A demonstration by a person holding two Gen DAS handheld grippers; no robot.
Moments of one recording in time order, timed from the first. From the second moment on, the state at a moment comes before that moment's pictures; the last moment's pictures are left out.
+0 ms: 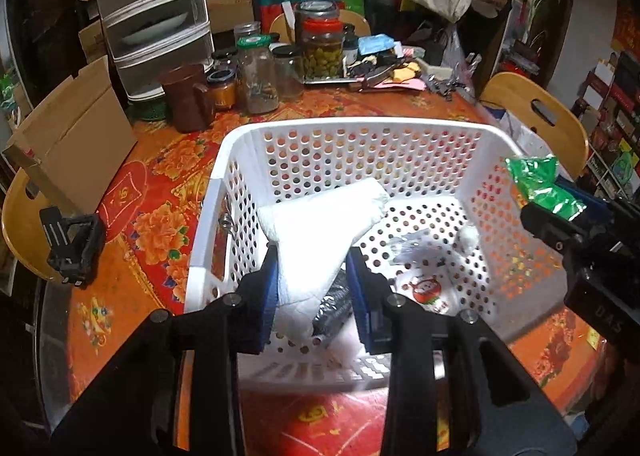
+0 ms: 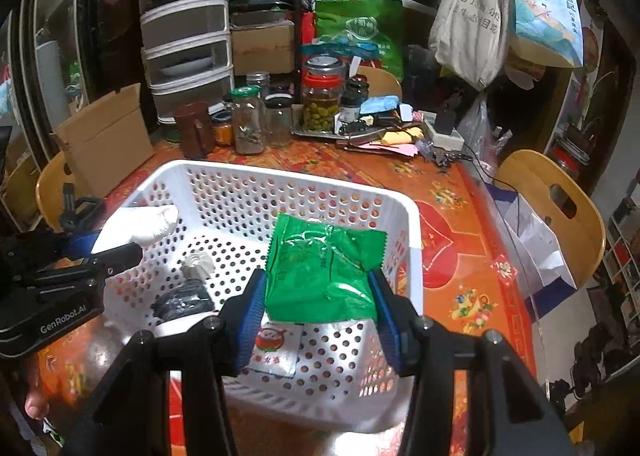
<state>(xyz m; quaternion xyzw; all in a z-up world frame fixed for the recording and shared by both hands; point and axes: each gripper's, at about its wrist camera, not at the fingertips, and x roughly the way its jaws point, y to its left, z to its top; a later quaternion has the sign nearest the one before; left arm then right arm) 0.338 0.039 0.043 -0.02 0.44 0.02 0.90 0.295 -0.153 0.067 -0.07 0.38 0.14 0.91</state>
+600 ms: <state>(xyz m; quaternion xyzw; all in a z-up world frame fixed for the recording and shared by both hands) 0.370 0.036 0.012 -0.03 0.46 0.04 0.89 0.332 -0.140 0.032 -0.05 0.40 0.07 0.91</state>
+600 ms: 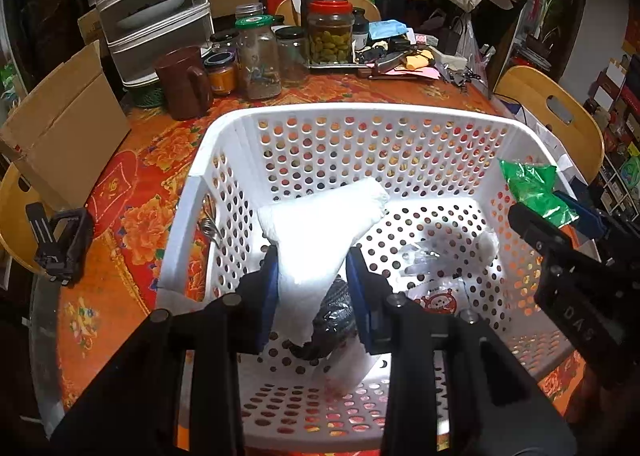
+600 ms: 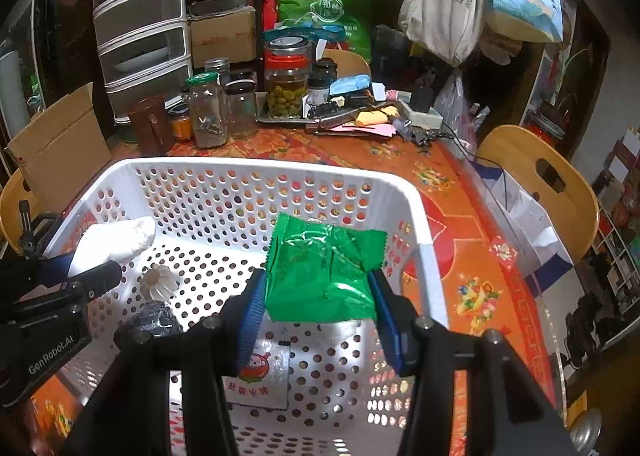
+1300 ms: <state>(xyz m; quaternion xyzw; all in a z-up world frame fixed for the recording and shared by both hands) 0.385 0.037 -0.008 -0.04 0.47 0.04 0.88 0.342 -0.139 0.014 -0.05 0.42 0.08 0.90</state>
